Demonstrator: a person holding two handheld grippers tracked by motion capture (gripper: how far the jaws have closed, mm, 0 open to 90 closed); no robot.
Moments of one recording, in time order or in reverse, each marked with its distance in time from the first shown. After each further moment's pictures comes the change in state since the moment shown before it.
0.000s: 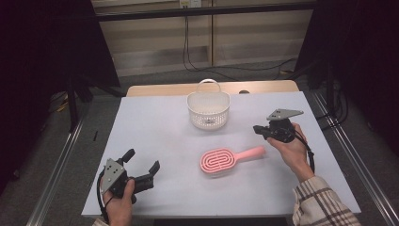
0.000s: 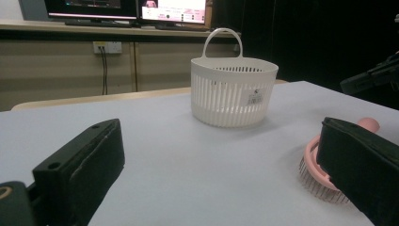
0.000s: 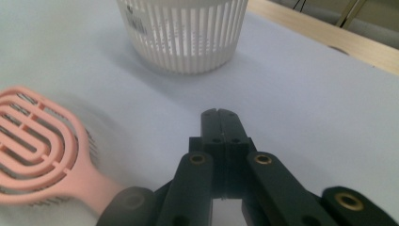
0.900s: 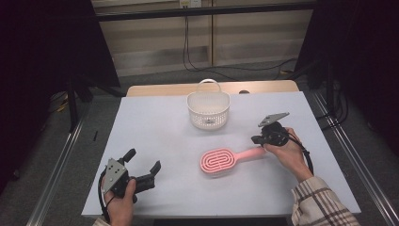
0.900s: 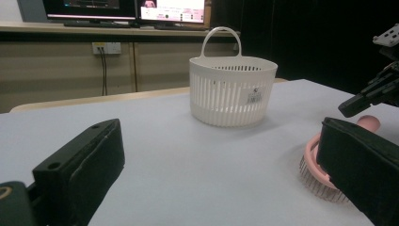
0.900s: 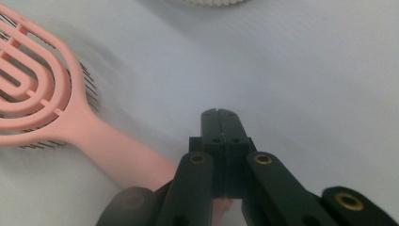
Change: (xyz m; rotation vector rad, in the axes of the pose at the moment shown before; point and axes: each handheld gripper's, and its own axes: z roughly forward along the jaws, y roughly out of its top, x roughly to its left) left arm -0.002 -0.001 0.002 0.001 -0.006 0.011; right arm 0.004 -0.010 0.020 0.212 0.061 -0.054
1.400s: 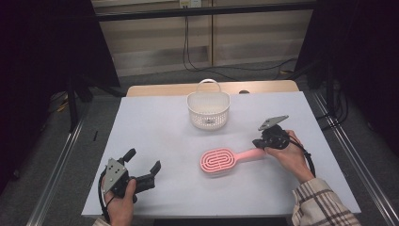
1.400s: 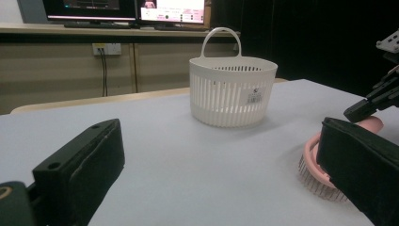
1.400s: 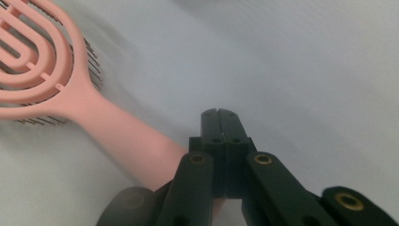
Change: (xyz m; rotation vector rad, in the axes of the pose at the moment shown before) left arm 0.000 0.000 0.000 -0.001 -0.001 0.003; right arm 0.004 -0.007 -0.001 0.036 0.000 -0.026
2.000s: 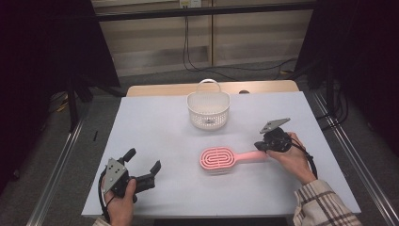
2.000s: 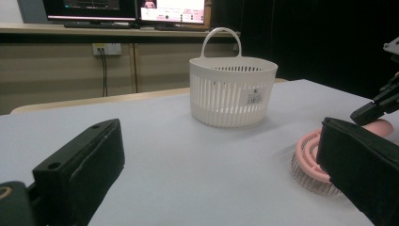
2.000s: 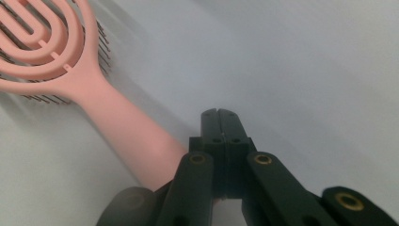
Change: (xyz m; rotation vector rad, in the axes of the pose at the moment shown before) left arm 0.000 0.000 0.000 -0.002 0.000 -0.001; right arm 0.004 -0.007 -0.004 0.014 -0.005 -0.017
